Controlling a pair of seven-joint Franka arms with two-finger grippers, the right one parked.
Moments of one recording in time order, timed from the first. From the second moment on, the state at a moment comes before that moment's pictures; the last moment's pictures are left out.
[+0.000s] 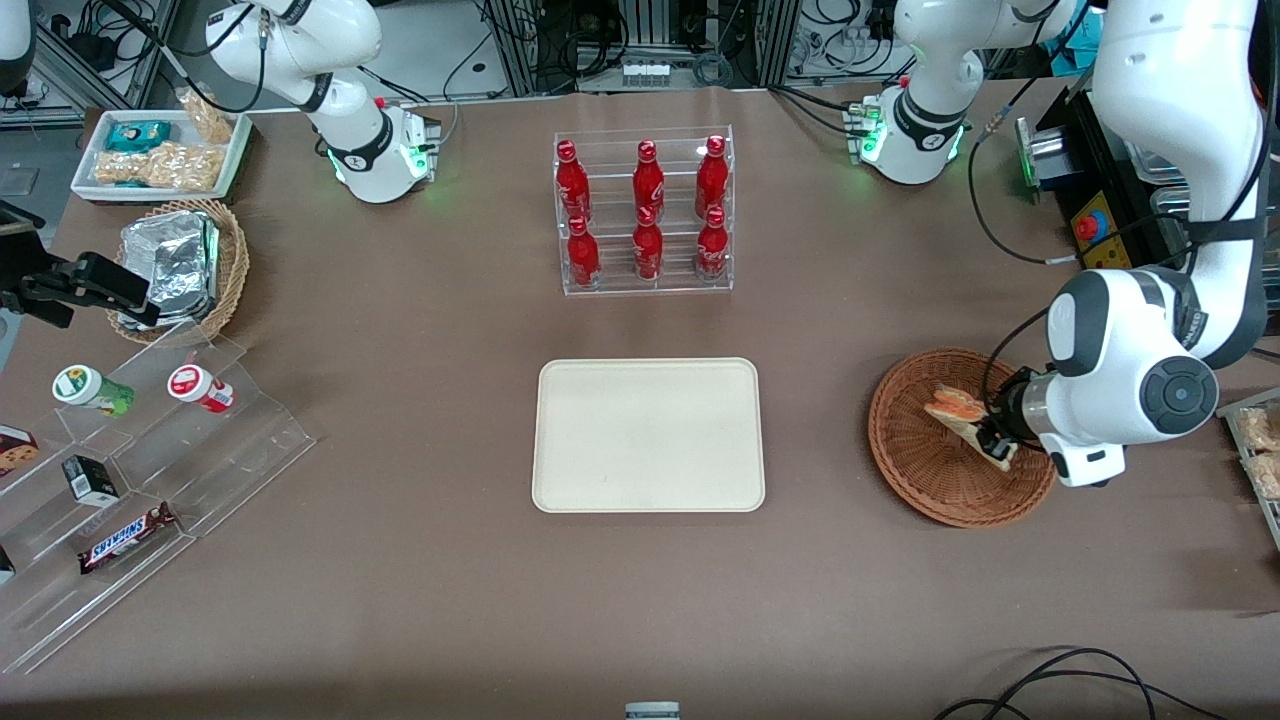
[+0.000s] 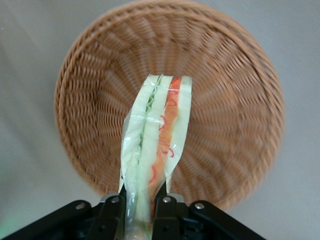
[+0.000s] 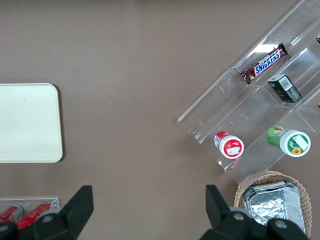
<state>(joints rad) -0.03 0.41 -0.07 -1.71 0.00 1.88 -1.09</state>
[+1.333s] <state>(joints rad) -0.59 0.76 -0.14 -1.38 -0.07 2.15 -0.85</state>
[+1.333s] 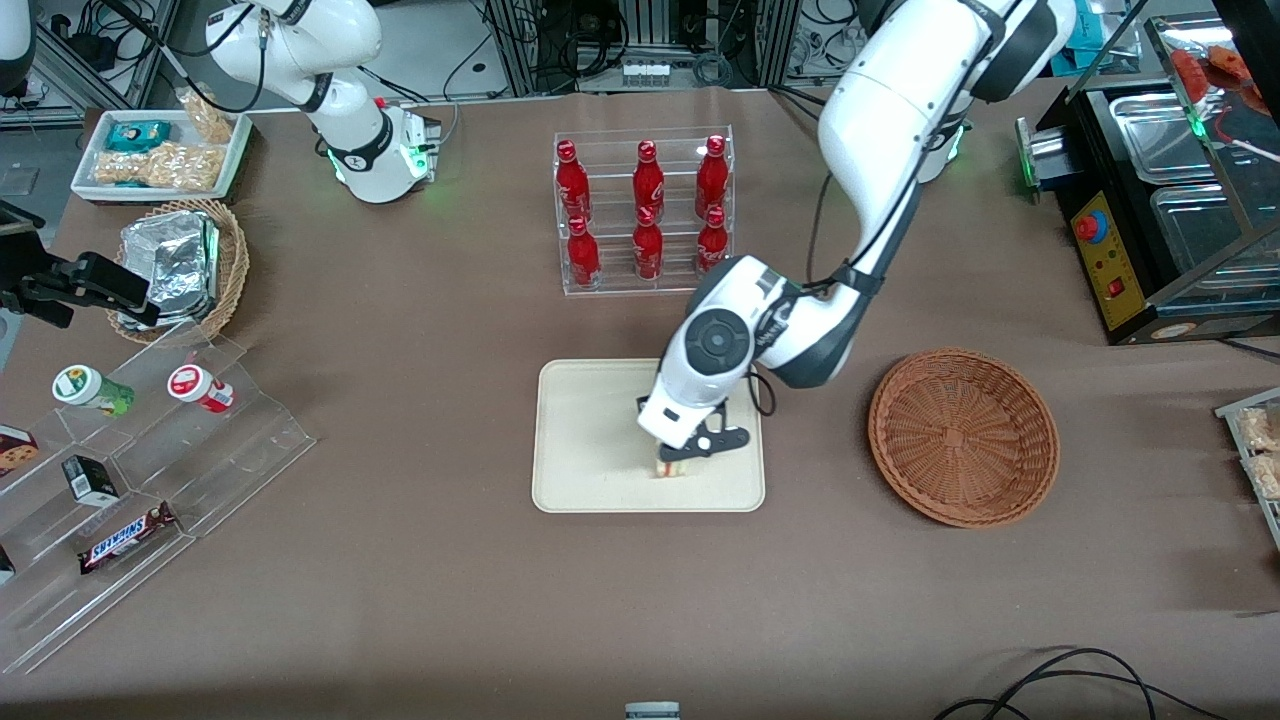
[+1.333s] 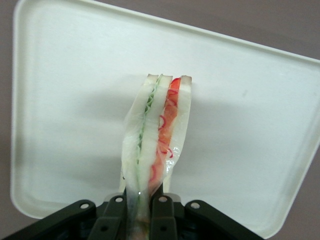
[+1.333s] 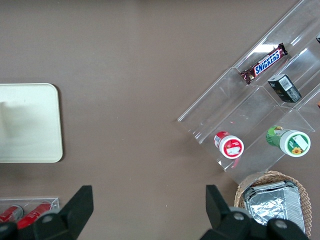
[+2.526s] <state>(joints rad) -0.61 0.52 -0.06 -1.33 0.03 1.90 -0.89</state>
